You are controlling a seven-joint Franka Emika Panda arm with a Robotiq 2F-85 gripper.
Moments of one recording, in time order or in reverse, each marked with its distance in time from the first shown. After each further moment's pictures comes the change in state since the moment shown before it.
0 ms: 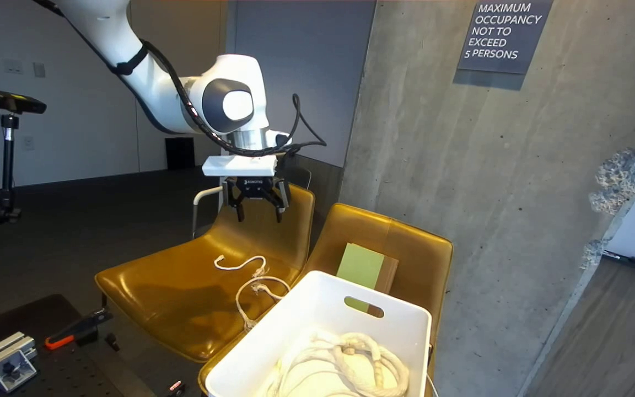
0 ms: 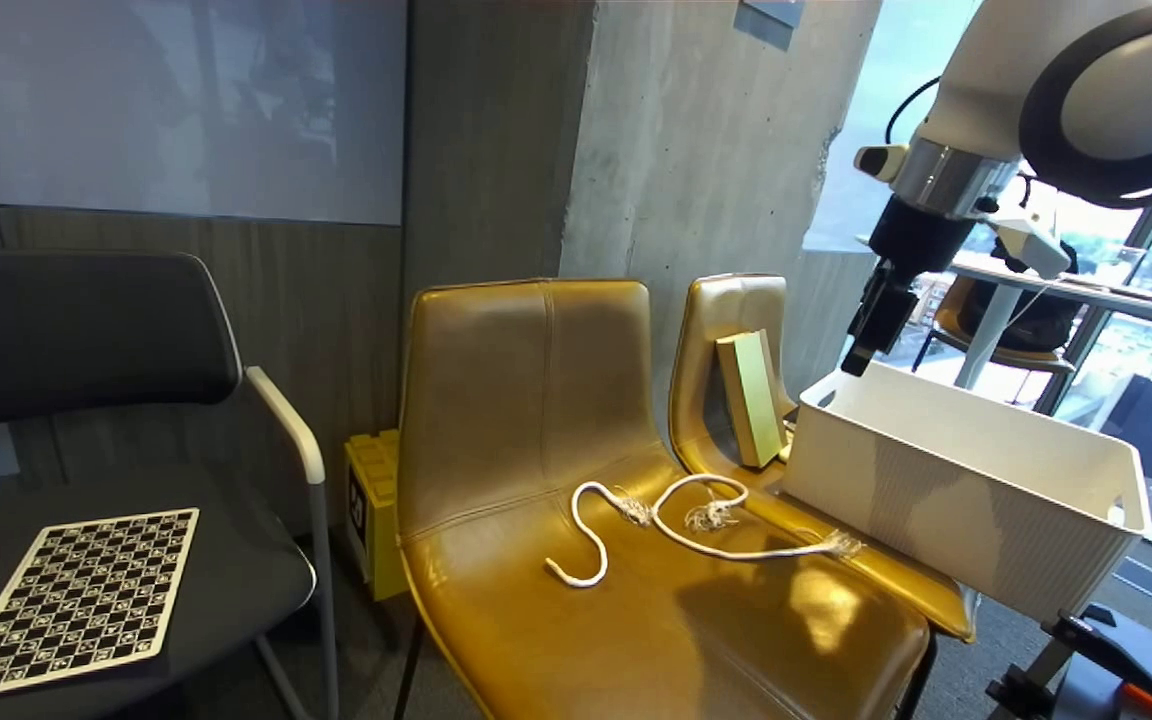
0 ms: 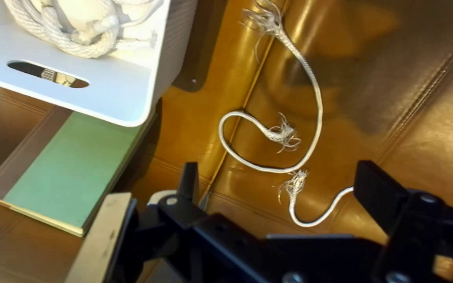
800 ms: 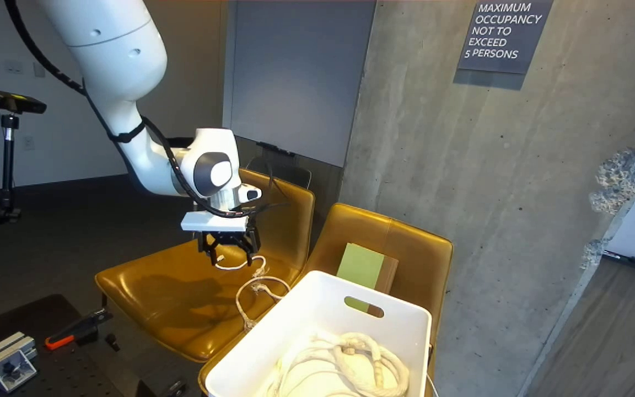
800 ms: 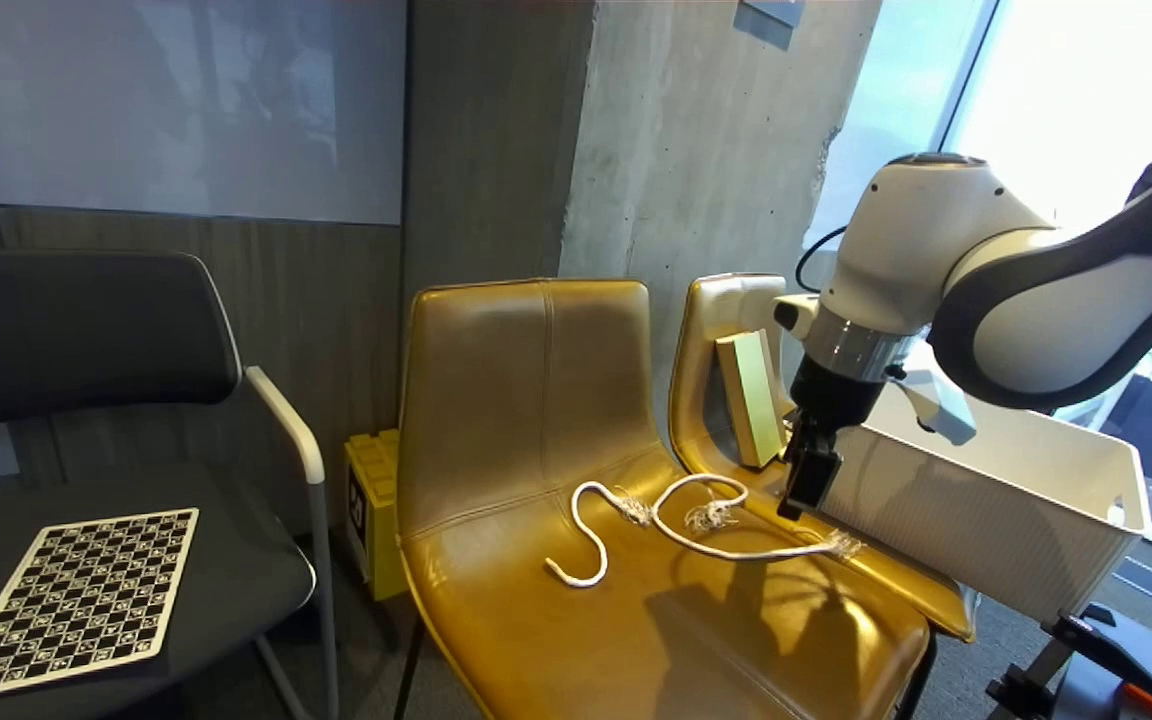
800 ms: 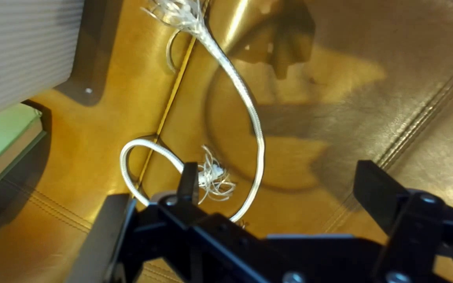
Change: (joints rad) arm 0.098 0.273 -0.001 0.001 -0.104 0.184 0.127
